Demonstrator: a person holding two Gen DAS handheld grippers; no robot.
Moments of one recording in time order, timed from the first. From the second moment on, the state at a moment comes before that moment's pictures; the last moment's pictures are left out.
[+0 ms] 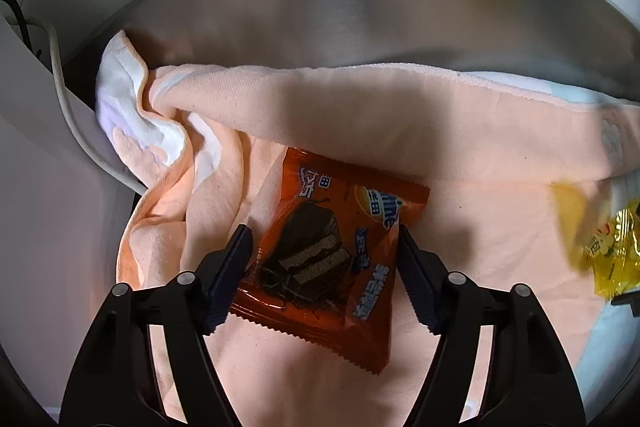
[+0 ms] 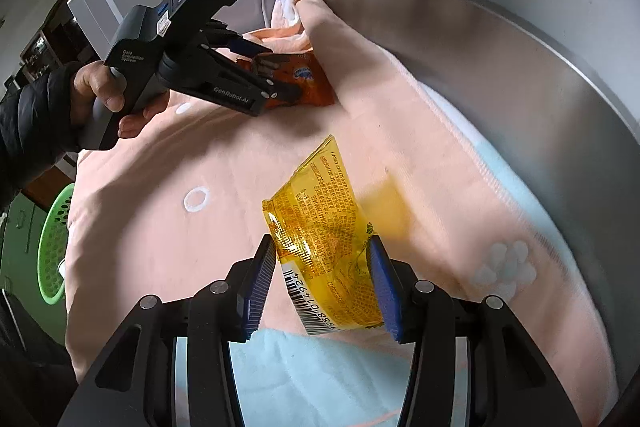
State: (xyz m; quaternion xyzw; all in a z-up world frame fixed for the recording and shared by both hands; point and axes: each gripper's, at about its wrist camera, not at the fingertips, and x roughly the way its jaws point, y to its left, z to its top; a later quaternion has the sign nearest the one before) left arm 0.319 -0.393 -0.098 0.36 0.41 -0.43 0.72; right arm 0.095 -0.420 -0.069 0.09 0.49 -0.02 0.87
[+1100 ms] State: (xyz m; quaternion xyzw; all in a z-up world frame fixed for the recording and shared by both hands) left arm 0.232 -0.258 -0.055 0.27 0.42 -0.39 0.77; right arm 0.069 -0.363 -0.067 0.11 0.46 -0.01 0.88
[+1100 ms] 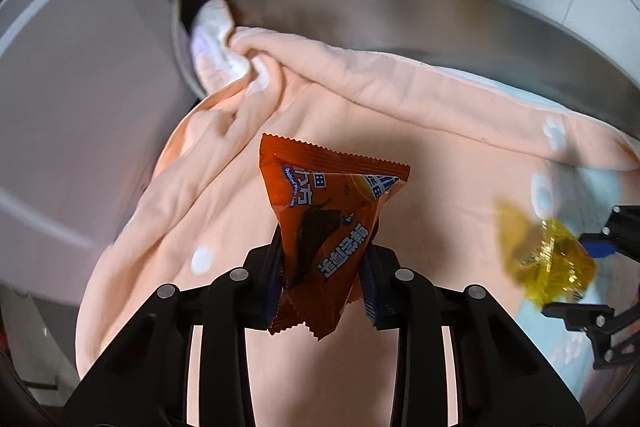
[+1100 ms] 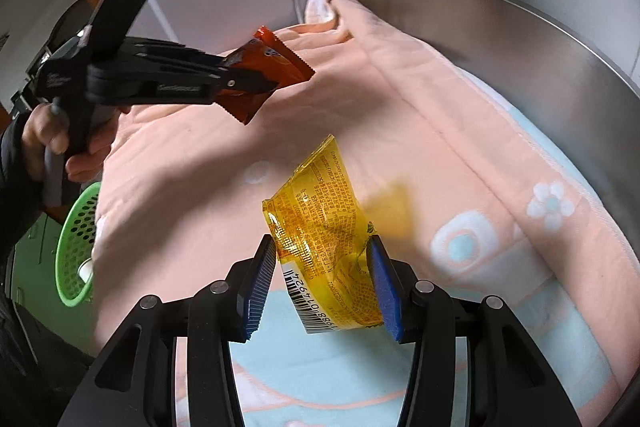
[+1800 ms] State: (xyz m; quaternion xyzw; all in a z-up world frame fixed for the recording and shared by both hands) left arm 0.214 -0.150 -0.032 0.20 0.43 -0.32 0.82; right arm 0.074 -0.305 -0.059 0.08 0.45 0.06 0.89
